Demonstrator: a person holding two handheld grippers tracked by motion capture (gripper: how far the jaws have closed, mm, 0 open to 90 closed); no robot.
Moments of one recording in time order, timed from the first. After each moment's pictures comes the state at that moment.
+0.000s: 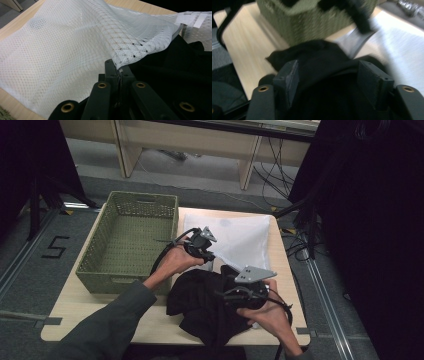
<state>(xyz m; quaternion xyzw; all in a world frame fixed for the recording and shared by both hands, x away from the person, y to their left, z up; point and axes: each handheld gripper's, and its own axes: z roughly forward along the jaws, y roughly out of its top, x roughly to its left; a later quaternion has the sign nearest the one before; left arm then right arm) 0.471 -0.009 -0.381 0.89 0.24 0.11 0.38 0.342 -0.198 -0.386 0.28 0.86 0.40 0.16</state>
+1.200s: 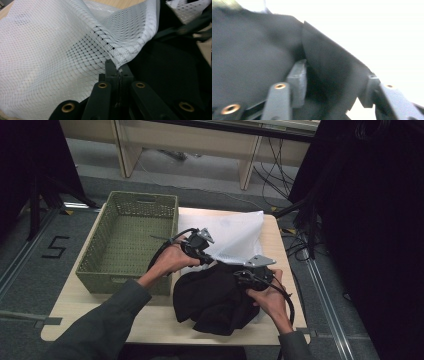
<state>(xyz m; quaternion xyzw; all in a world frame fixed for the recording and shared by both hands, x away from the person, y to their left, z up) 0.472 0.001 -0.377 0.91 0.21 0.07 0.36 0.400 -0.234 -0.410 0.37 0.83 0.32 0.26</state>
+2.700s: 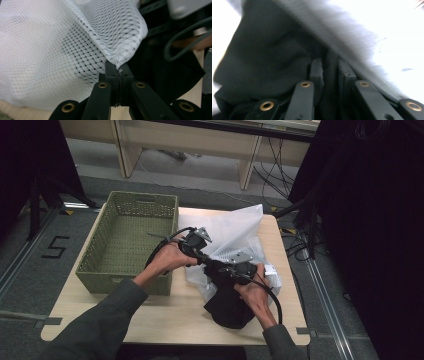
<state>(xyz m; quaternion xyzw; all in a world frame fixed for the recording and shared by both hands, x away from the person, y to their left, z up) 0.469 0.006 -0.372 0.90 0.21 0.05 0.37 0.438 -0.195 -0.444 0.34 0.85 0.26 0.31</state>
